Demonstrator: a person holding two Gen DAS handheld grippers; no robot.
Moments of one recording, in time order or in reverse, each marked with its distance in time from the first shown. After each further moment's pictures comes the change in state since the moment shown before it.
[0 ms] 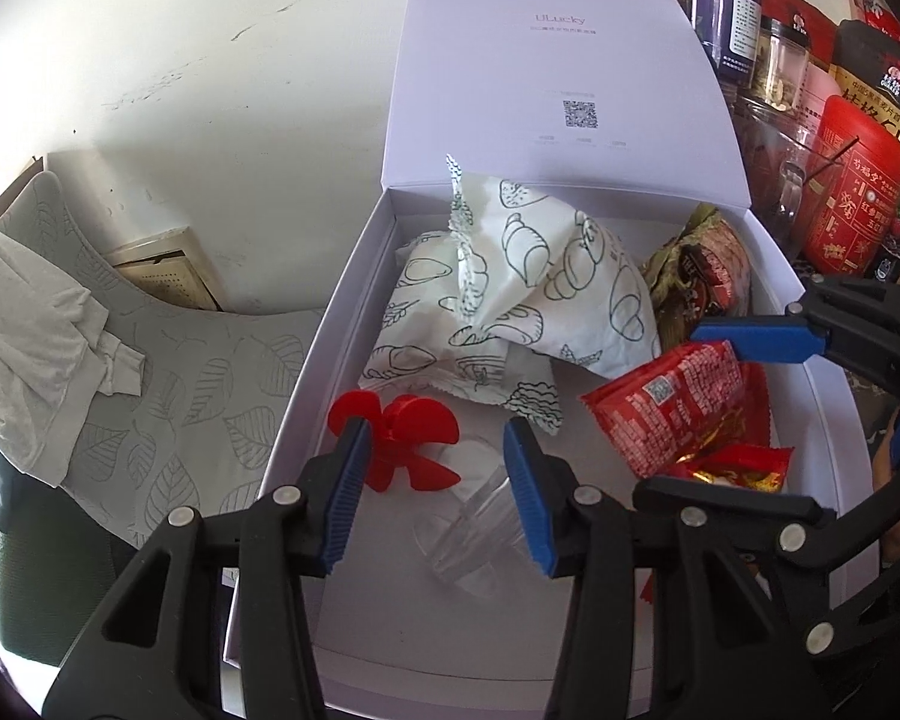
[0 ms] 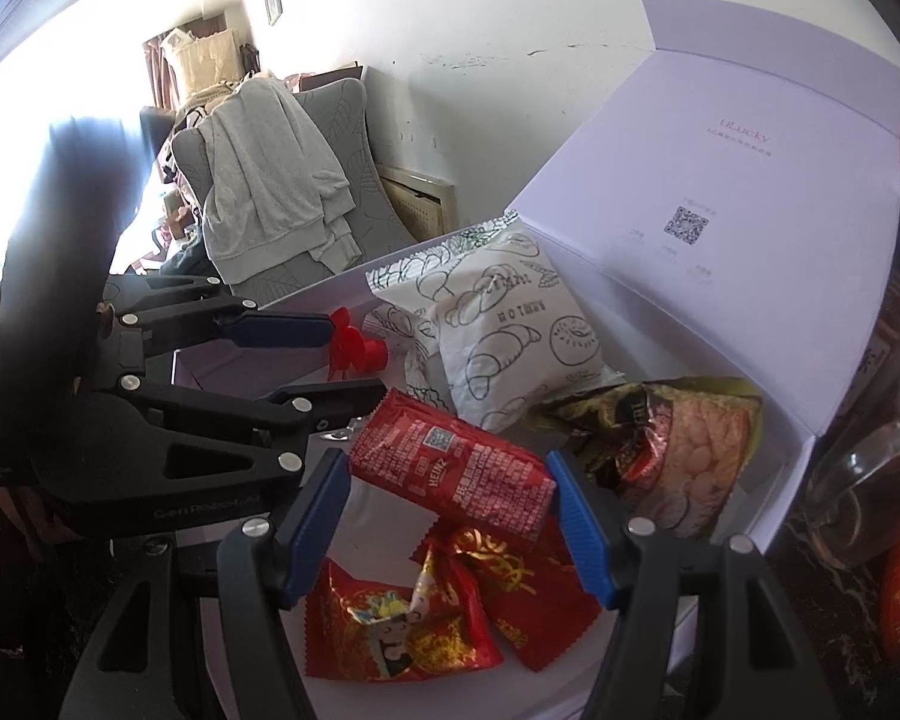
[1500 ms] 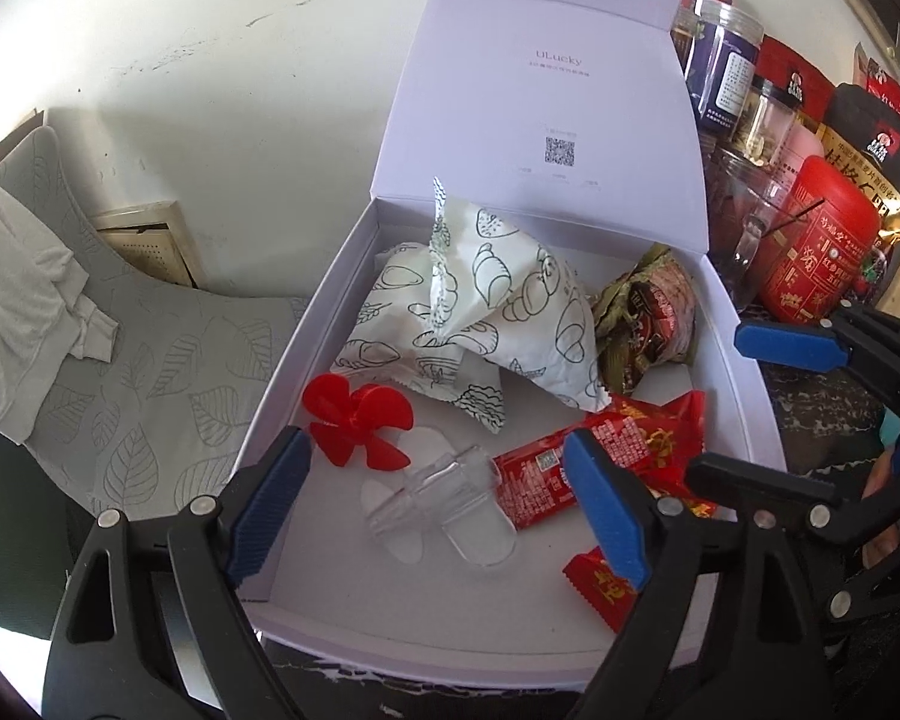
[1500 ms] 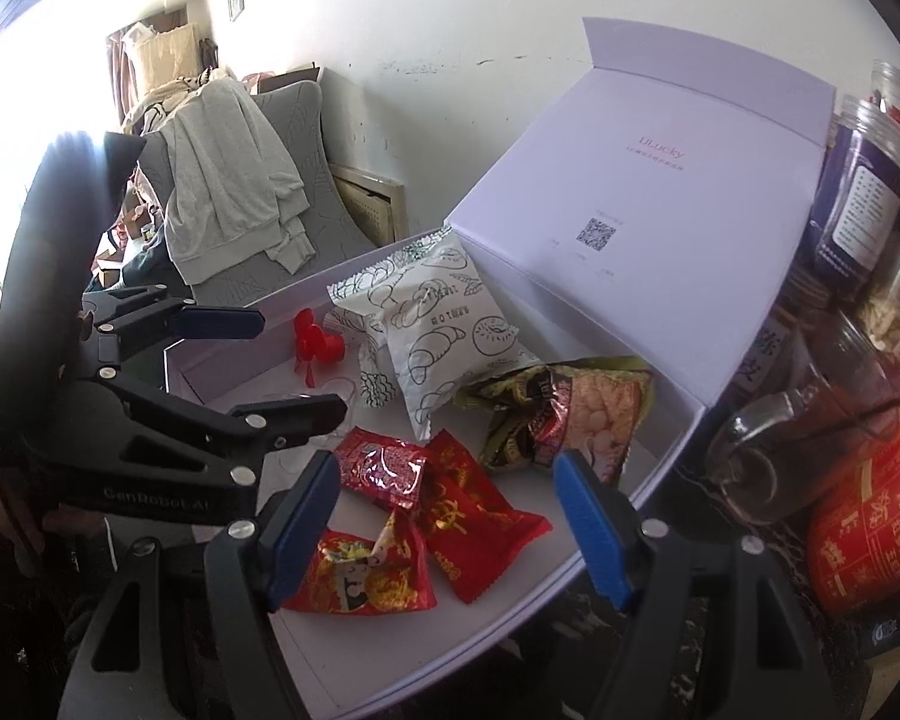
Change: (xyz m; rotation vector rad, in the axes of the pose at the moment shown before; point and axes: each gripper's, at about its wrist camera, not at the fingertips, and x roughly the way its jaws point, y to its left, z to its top) left arm -0.025 0.003 0.002 -0.107 -0.008 -0.086; right arm -0.043 -0.001 0.006 0.011 0.021 -0.147
